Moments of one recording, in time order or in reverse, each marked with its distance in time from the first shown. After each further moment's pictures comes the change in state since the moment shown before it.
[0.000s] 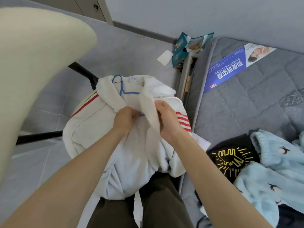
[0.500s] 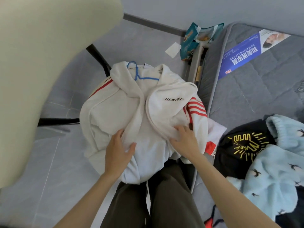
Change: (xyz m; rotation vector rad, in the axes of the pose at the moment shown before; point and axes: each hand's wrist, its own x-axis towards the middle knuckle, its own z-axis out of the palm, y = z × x) left_hand -0.167 -0.098 0.044 -0.350 0.207 -0.180; right_hand -0.021 0.142 -0.077 -1.416 0.153 -0.236
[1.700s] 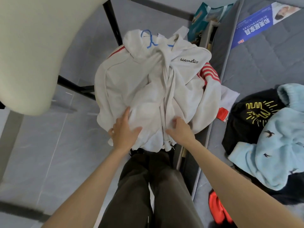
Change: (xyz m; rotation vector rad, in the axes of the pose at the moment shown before) left_hand -0.061 -0.056 -0.008 0.146 -0.079 -0.148; right_hand -0.084 -0.022 0.090 0.095 -0.109 0.113
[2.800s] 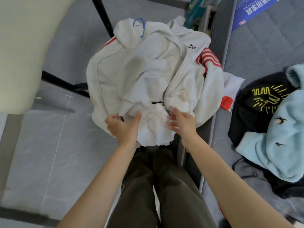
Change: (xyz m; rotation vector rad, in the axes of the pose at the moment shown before) left_hand -0.014 0.033 0.013 -0.723 0.272 -0.344; right_hand -0.012 -0.012 0.004 1.063 0.150 0.270
